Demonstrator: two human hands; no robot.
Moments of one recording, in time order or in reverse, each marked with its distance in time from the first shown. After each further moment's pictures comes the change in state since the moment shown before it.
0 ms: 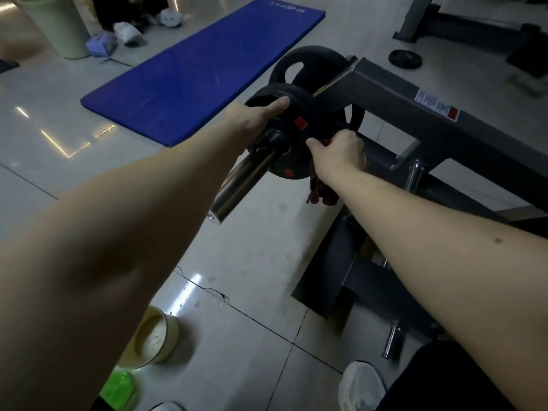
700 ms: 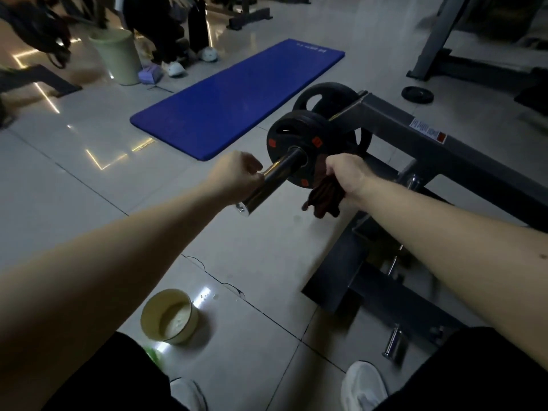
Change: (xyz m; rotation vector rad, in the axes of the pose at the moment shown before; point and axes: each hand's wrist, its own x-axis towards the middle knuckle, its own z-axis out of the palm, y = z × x) left_hand -0.113 -0.047 -0.061 0.509 0.010 0.251; right_hand -0.076 -0.020 -0.061 0.469 -0.439 0.065
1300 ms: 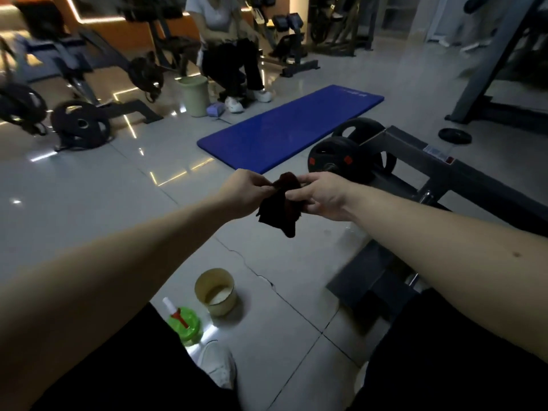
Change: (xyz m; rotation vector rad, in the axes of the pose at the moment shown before) left_hand -0.172 0.013 -0.068 -0.148 0.086 -0.077; right_hand -0.124 -0.033 0.054 0.156 -0.595 -0.046
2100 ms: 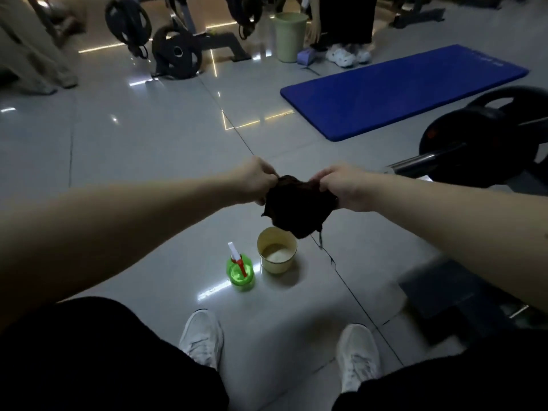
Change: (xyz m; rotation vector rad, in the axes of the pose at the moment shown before) left_hand -0.034 -0.172 -0.061 -0.005 0.036 -0.314; right_hand 0.091 0.051 0.137 -0.465 -0.141 0.120
